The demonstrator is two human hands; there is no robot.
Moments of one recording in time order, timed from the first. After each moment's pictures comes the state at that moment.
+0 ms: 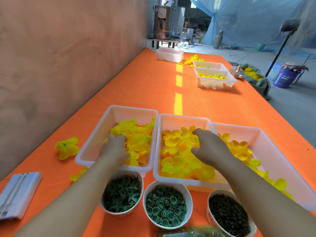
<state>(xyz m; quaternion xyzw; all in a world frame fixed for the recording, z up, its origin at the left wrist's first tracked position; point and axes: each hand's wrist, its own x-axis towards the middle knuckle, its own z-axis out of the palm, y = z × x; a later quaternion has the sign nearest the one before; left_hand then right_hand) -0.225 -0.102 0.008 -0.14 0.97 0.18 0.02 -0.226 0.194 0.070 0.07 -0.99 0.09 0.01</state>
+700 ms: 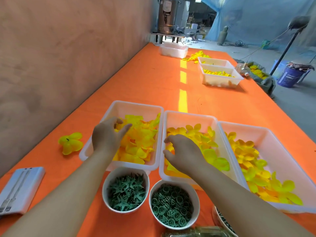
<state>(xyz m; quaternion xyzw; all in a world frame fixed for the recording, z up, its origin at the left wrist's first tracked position) -0.228 -0.126 0.019 -0.12 0.89 0.31 -0.31 -0.214 0.115 0.040 0.18 -0.97 0.17 0.03</state>
